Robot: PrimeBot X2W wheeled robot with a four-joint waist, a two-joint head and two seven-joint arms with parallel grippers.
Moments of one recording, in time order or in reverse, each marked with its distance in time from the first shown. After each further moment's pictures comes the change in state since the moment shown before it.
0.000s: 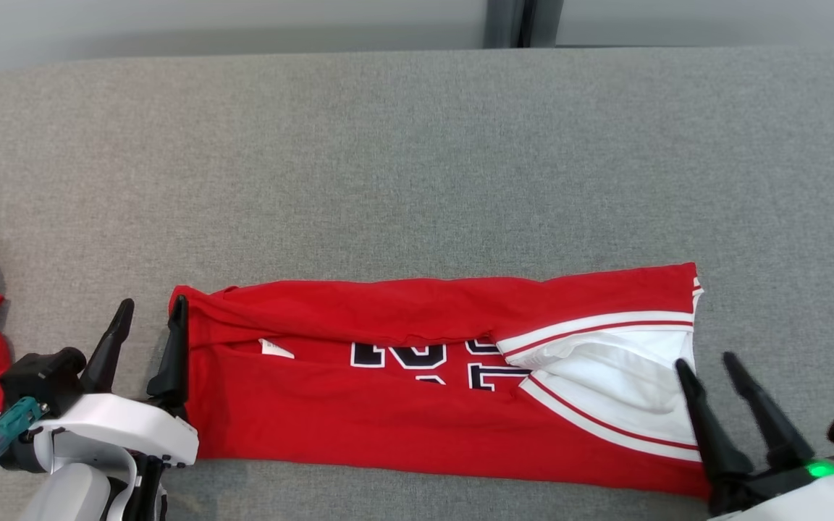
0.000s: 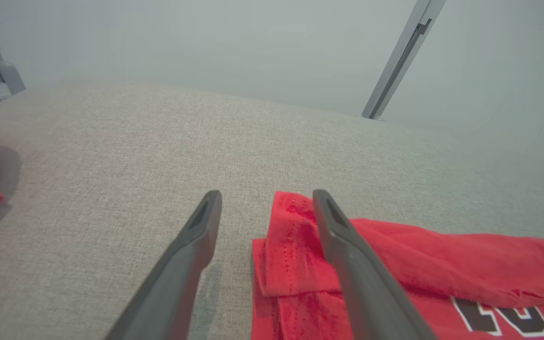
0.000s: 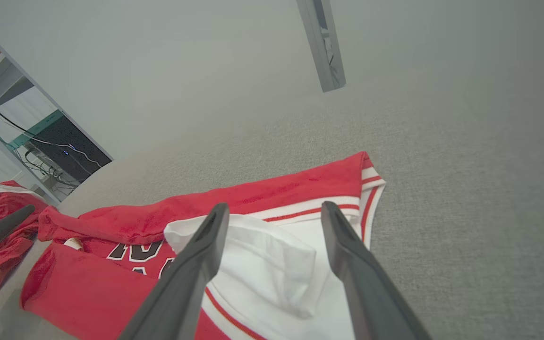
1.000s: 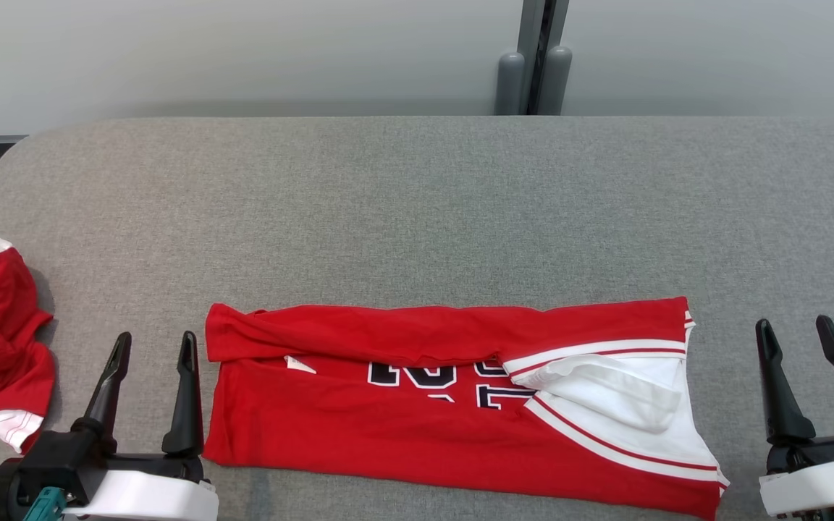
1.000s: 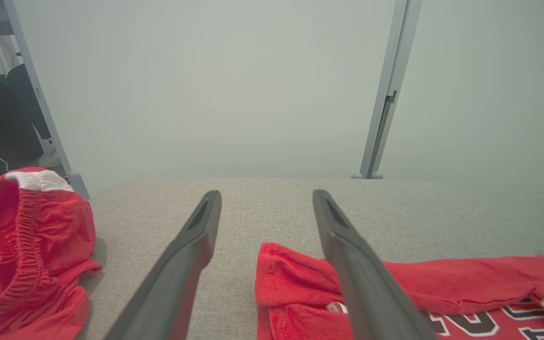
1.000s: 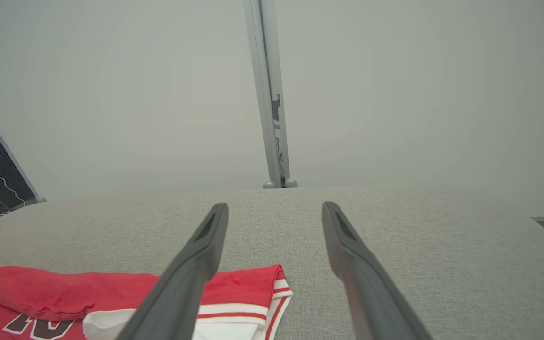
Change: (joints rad) left arm 0.267 -0.116 0.198 -0.325 0.372 0.083 -0.010; right arm -0.074 0.029 -0.193 0.104 -0.238 0.000 -0.126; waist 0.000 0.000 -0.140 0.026
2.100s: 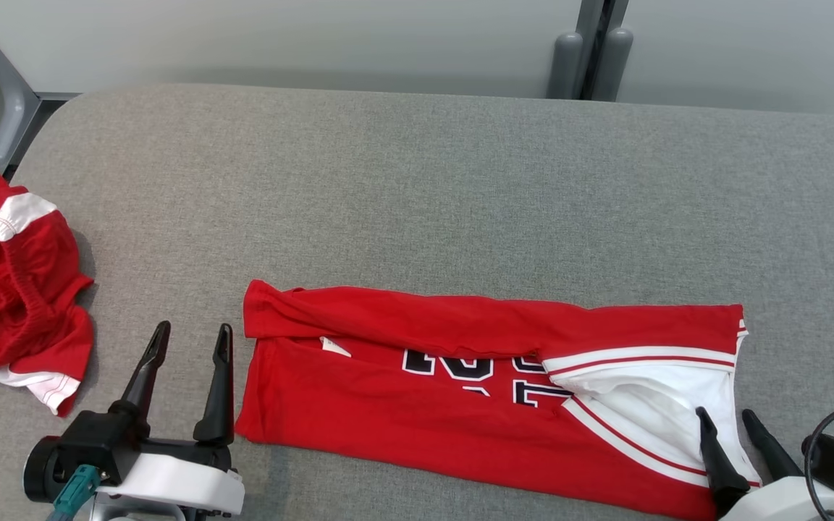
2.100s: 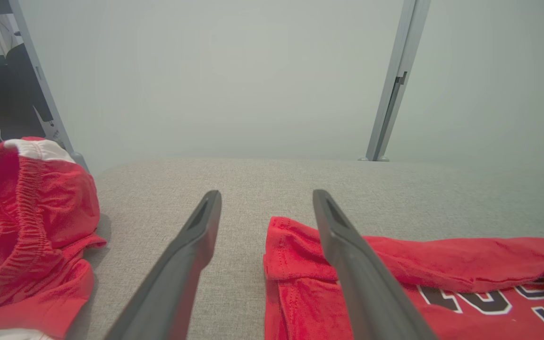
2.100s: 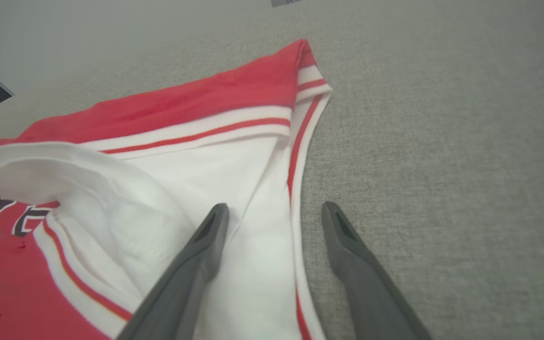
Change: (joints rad) left arm -0.062 -0.052 -0.021 0.084 0.034 -0.071 0.000; right arm -0.079 0.017 0.135 0.455 0.117 0.000 0.021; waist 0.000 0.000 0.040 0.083
